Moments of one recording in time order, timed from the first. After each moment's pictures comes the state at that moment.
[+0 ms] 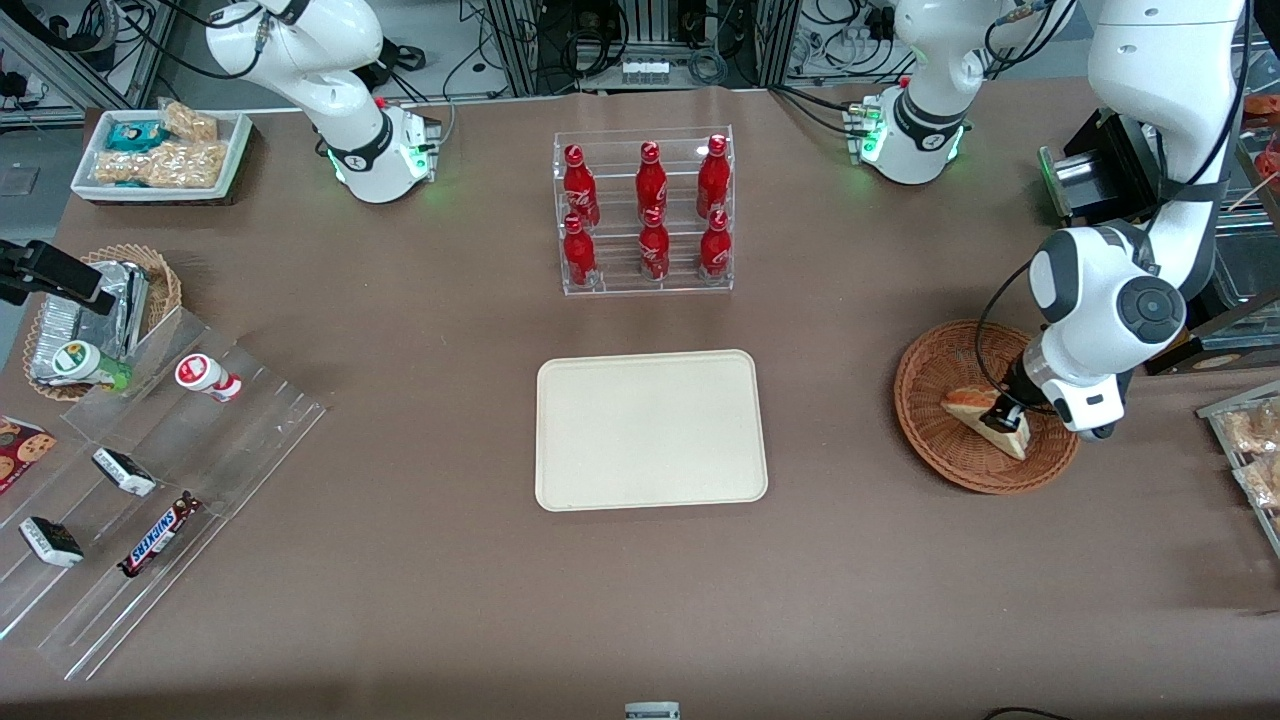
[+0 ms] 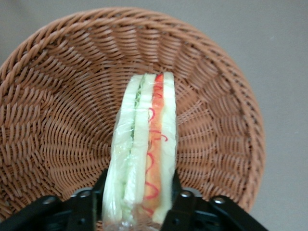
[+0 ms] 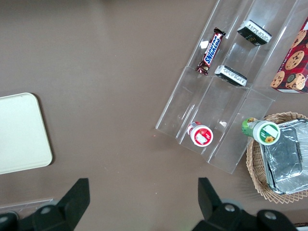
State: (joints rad) arm 0.04 0.27 -0.02 -2.18 0.01 2.44 -1.03
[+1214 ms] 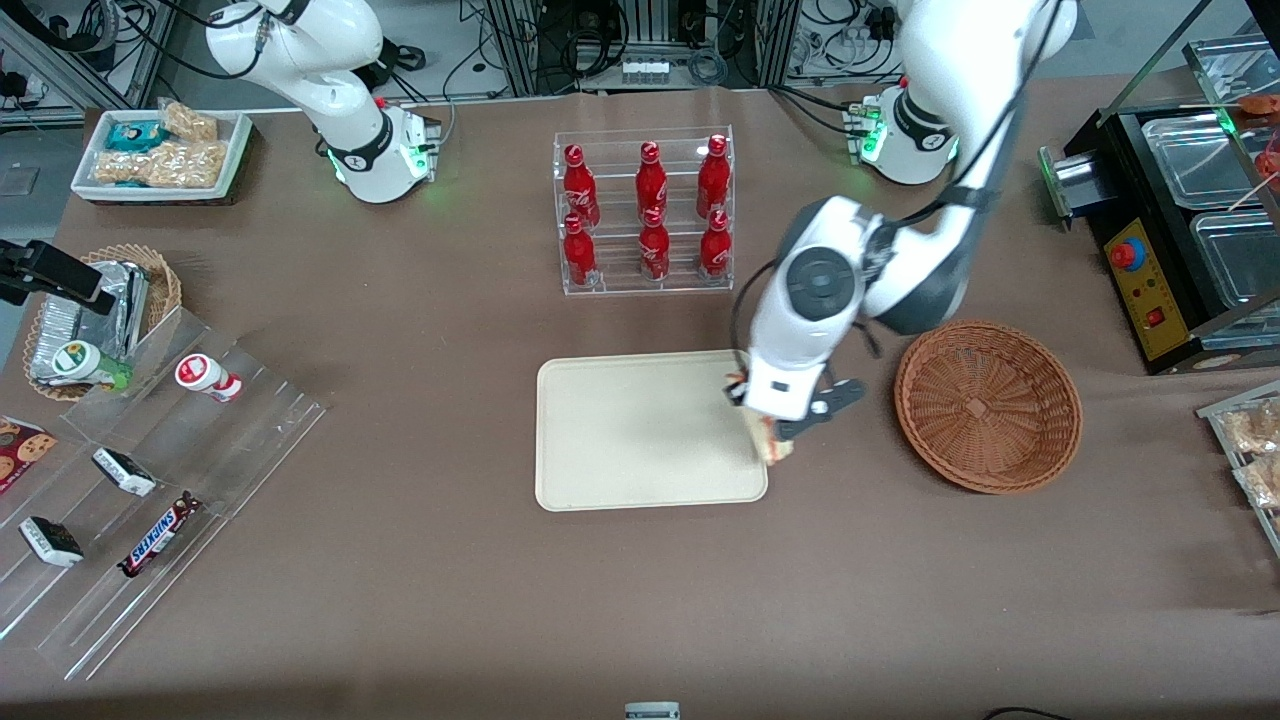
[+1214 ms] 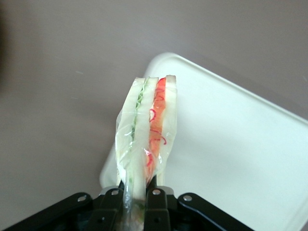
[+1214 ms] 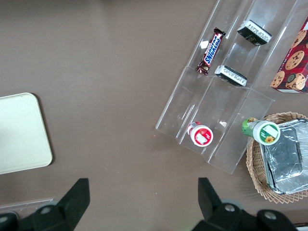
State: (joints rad) arm -0.57 0.49 -0.05 -1.63 -0.02 2.11 -1.06
